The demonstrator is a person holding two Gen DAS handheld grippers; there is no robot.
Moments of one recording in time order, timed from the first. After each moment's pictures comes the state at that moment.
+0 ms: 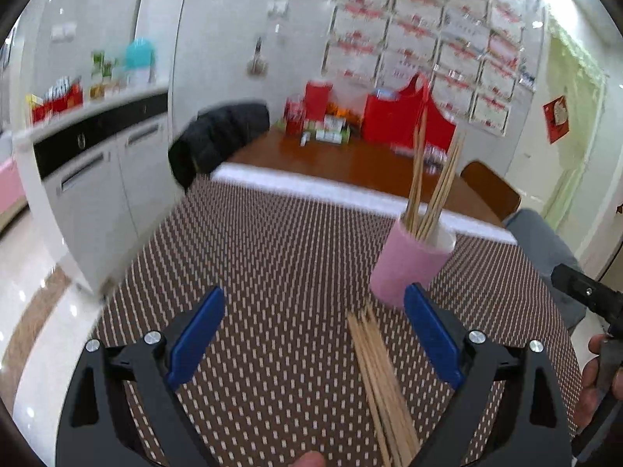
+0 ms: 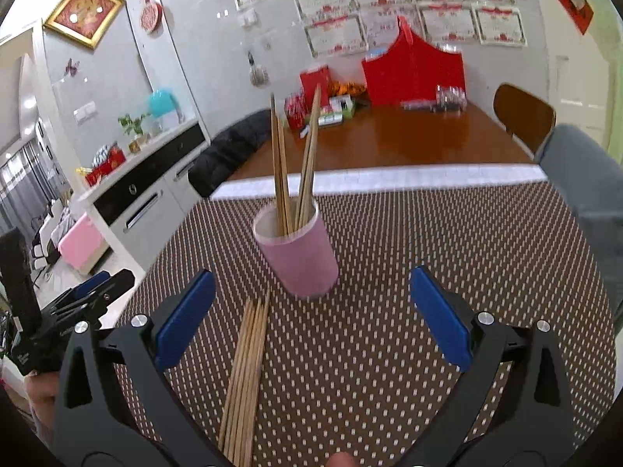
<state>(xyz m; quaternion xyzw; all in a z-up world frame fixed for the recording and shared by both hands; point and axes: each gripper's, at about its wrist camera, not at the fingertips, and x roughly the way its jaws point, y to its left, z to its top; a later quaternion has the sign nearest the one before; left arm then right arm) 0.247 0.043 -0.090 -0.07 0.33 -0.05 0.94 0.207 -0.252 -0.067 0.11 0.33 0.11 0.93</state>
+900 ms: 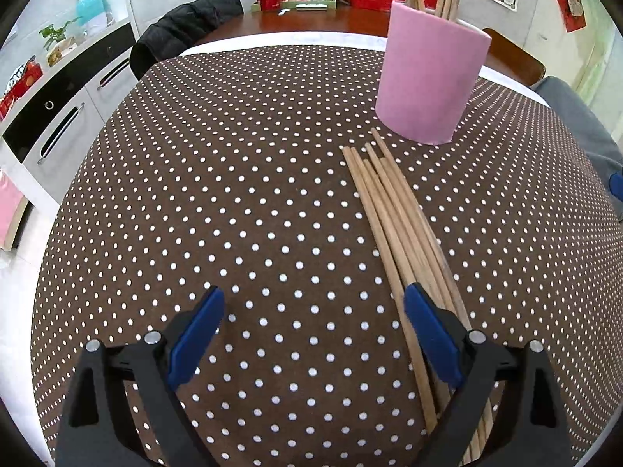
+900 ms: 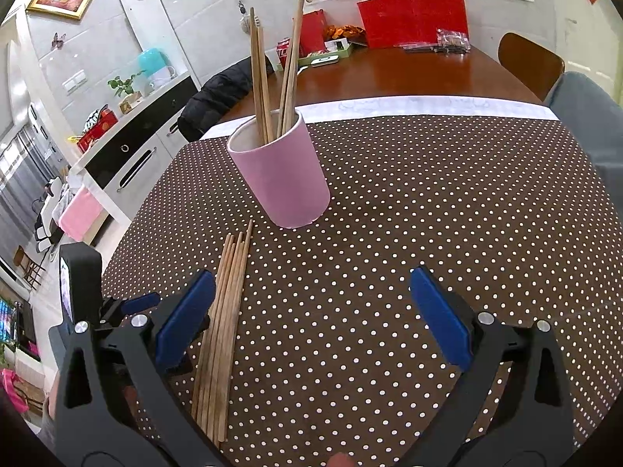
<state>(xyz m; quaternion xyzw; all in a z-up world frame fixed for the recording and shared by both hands) 0.274 -0.012 -0.212 0.03 0.50 -0.05 0.86 0.211 -0.256 -0.120 0.12 0.40 0.12 0.90</state>
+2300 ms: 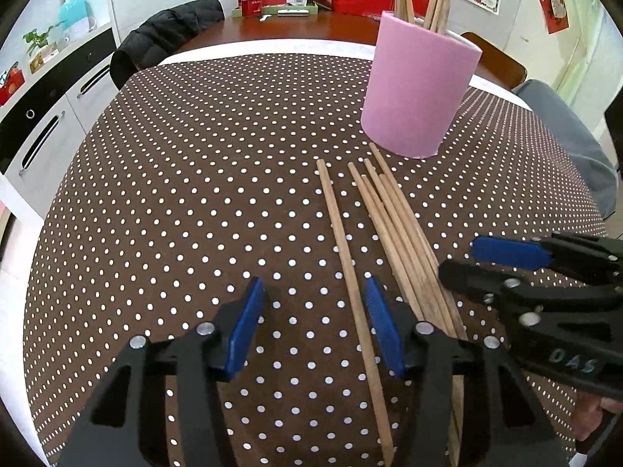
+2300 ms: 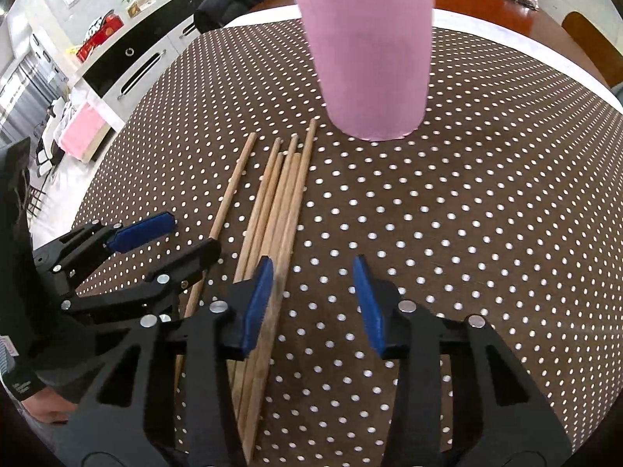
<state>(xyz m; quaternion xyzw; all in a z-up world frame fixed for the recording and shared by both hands) 0.302 0.002 -0.206 0.02 0.49 -0.09 0.86 0.251 -0.161 -0.187 0.03 0.53 0.17 0.83</state>
